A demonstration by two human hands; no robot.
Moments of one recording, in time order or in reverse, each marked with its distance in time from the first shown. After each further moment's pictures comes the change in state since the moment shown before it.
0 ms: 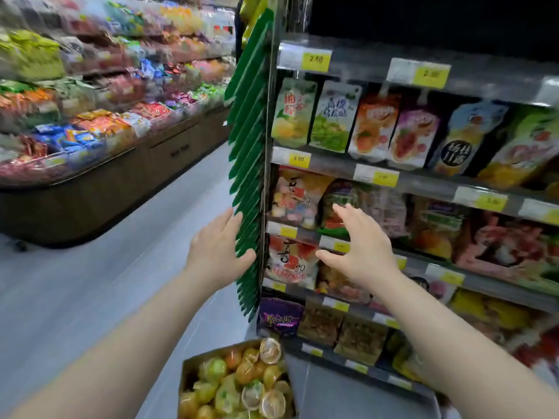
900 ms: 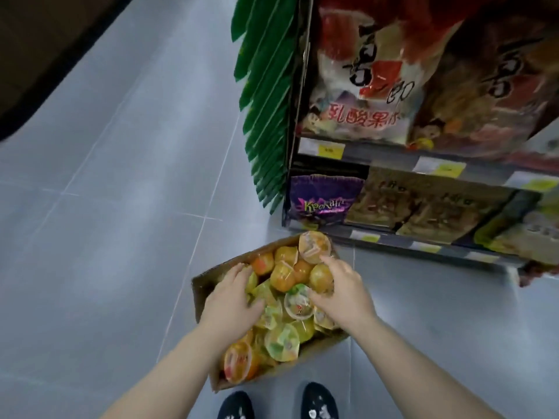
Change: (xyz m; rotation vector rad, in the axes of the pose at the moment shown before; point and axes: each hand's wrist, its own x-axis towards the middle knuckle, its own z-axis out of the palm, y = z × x) left_hand -0.056 -0.243 0.439 -0.179 -0.671 -0.169; right_hand -0.066 0.045 0.536 0.268 -0.471 0.478
